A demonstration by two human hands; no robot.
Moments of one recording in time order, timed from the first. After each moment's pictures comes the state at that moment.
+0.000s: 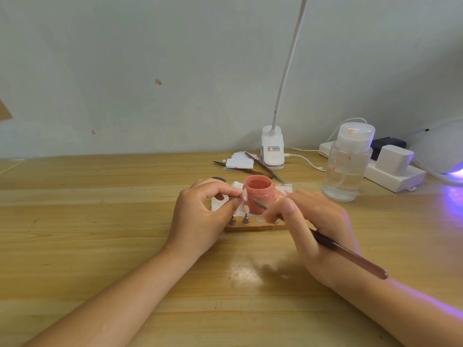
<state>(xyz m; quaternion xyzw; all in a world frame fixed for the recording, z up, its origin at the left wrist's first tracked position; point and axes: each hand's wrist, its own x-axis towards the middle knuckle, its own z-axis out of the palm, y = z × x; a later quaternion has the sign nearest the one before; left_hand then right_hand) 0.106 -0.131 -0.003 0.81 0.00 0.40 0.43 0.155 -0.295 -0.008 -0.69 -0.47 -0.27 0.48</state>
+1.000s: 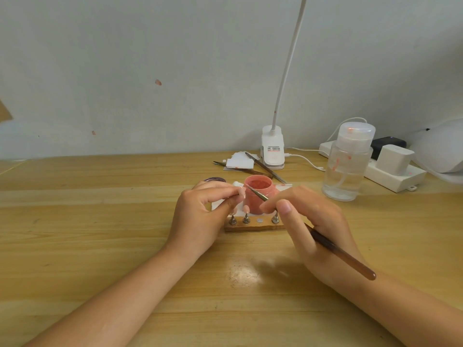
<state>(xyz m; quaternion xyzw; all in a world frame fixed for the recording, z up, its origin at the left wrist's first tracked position) 0.108 -0.131 -0.005 0.81 -0.02 0.39 0.43 0.156 -0.295 -0.006 -0.68 -0.48 -0.24 0.49</state>
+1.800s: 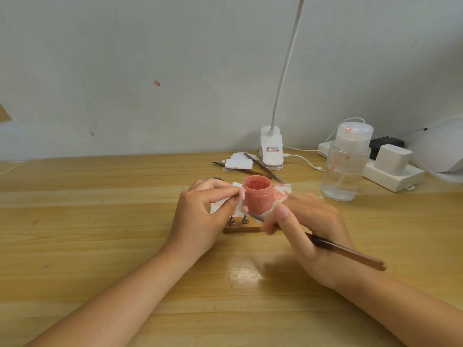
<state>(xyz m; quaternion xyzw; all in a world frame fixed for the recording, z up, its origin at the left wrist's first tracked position) 0.107 -0.130 -0.005 0.83 -0.02 0.37 0.41 0.157 -0.296 -0.006 -0.68 -0.50 -0.25 0.47</state>
